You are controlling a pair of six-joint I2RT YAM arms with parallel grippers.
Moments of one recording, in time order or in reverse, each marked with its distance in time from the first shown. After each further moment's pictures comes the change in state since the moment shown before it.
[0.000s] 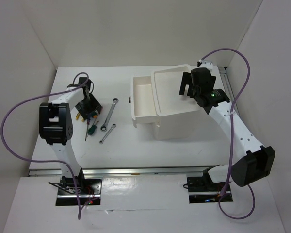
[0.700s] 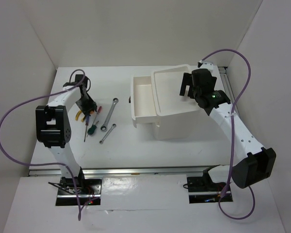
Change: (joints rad) left arm 0.019 -0.032 0.011 -0.016 0.011 0.005; right arm 0.000 -0.018 -0.016 0.004 0.002 -0.005
